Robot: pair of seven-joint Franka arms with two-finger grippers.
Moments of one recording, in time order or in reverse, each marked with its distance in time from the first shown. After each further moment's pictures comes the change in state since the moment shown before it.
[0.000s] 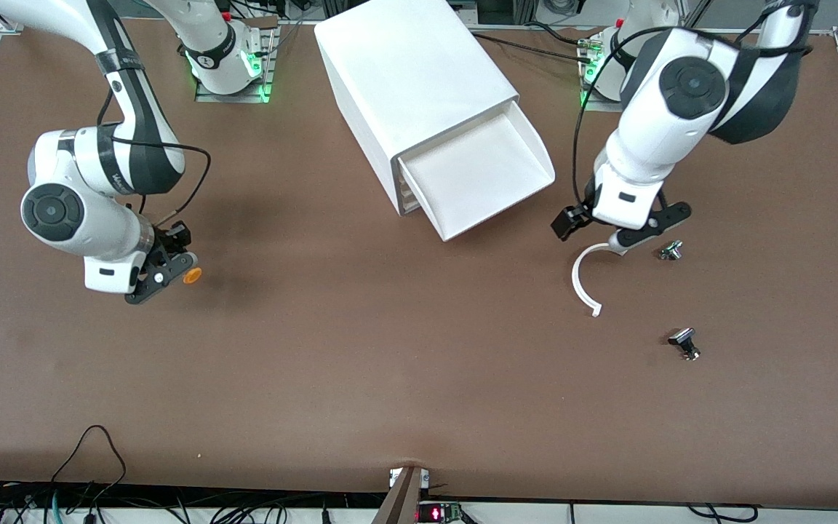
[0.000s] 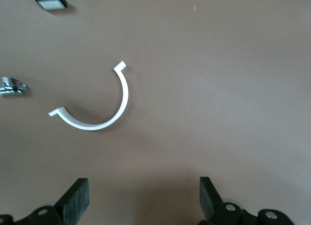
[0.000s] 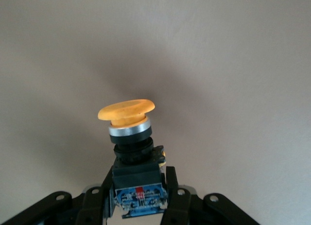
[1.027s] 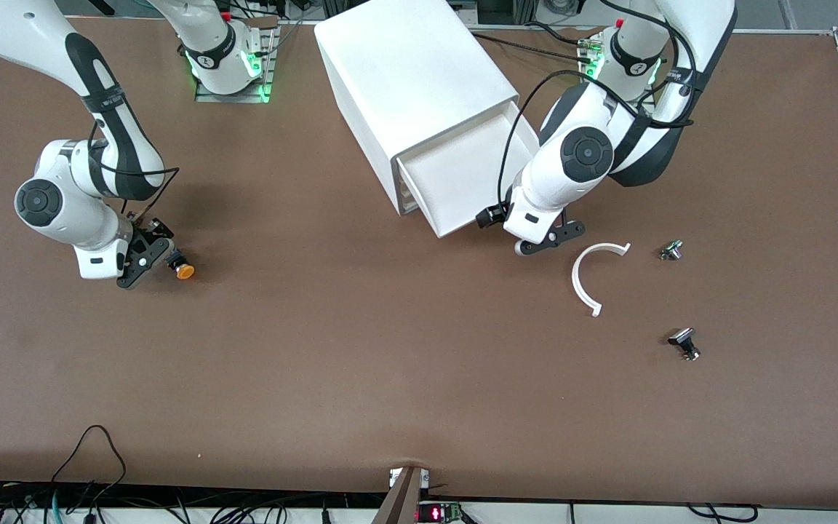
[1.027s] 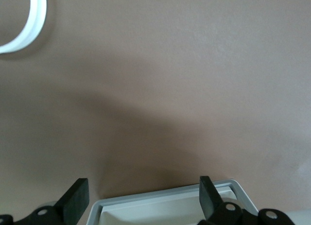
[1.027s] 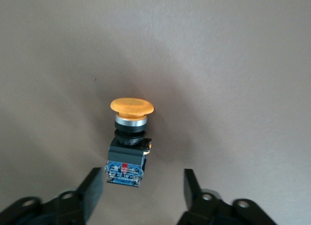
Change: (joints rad) left arm -0.141 0.170 -0.005 -0.005 -0.193 0.057 0.016; right arm -0.193 0.069 0.007 -0.216 0.000 0.398 -0.359
